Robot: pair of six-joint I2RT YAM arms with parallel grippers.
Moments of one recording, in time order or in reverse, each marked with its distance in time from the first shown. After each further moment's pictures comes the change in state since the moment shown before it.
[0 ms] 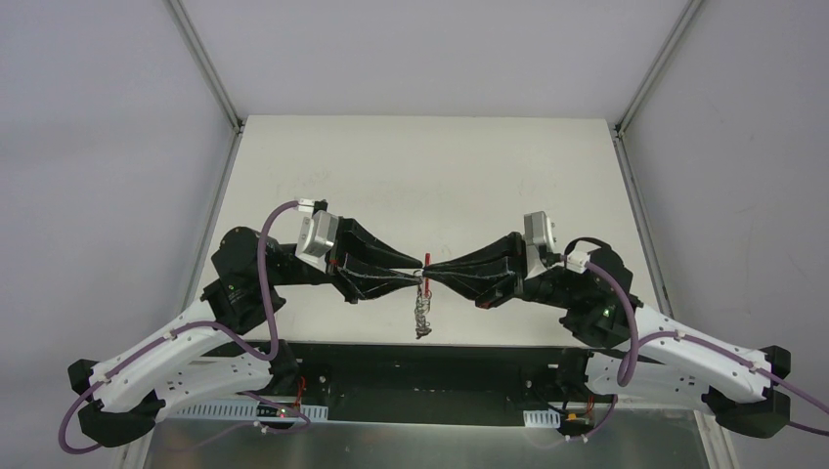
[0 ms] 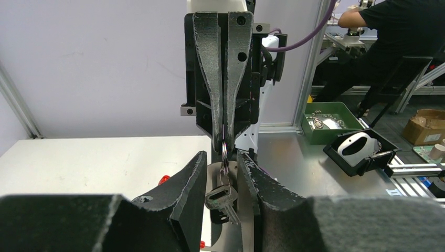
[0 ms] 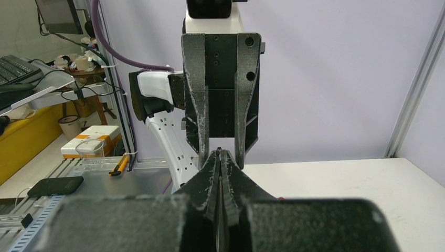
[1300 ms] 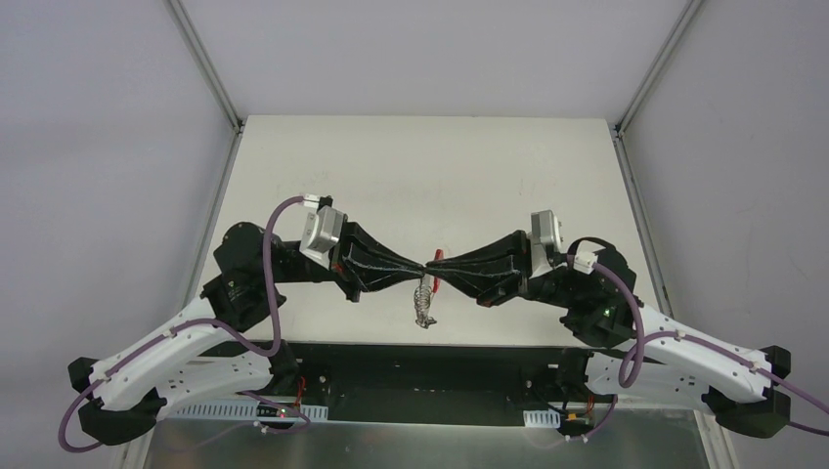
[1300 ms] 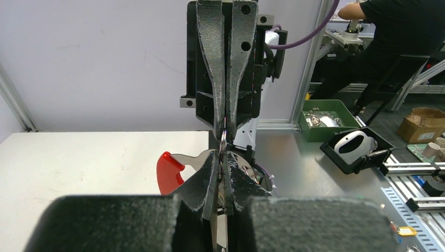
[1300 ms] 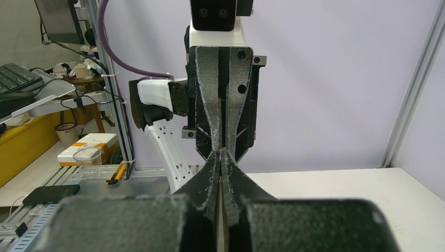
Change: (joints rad) left arm 0.000 0.022 0.026 -0.038 0.000 -0.003; right arm 0.001 0.007 0.001 0.038 0.000 0.000
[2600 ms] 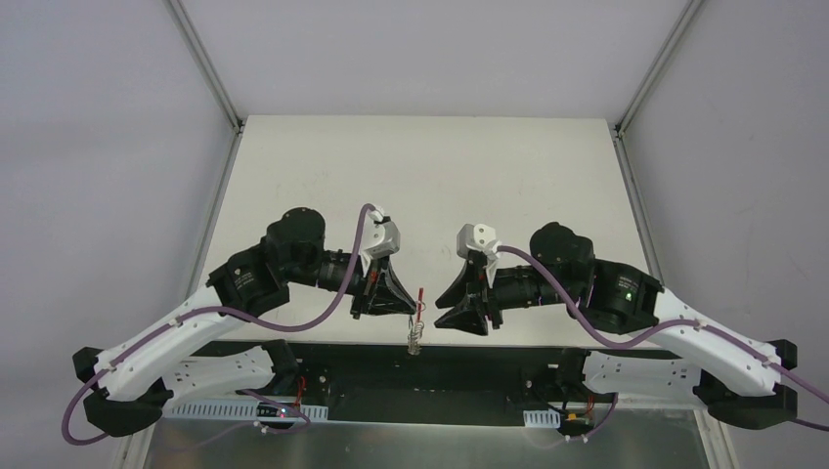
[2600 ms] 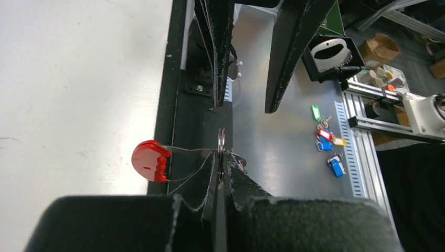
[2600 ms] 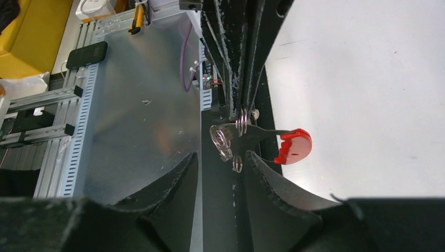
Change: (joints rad) left arm 0.000 0.078 0.106 -0.629 0.046 0.043; right arm 0.000 0.105 0.301 -0.963 -0.068 -0.028
